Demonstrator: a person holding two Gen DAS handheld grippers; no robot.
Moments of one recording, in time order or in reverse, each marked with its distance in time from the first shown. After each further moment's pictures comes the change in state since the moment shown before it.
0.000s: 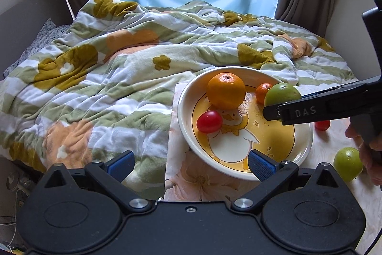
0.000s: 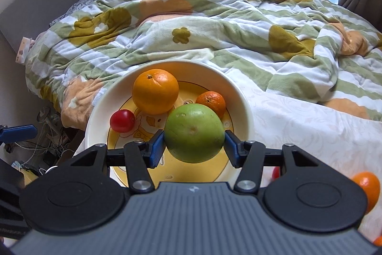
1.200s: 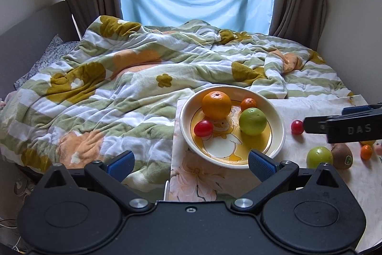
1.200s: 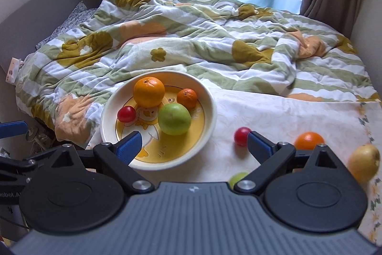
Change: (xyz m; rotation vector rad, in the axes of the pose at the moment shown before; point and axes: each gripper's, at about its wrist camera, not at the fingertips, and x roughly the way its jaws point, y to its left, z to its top) left arm -0.086 -0.006 -0.012 0.012 -0.087 0.007; right arm -0.115 0.008 -0.044 0.094 -0.110 -0.144
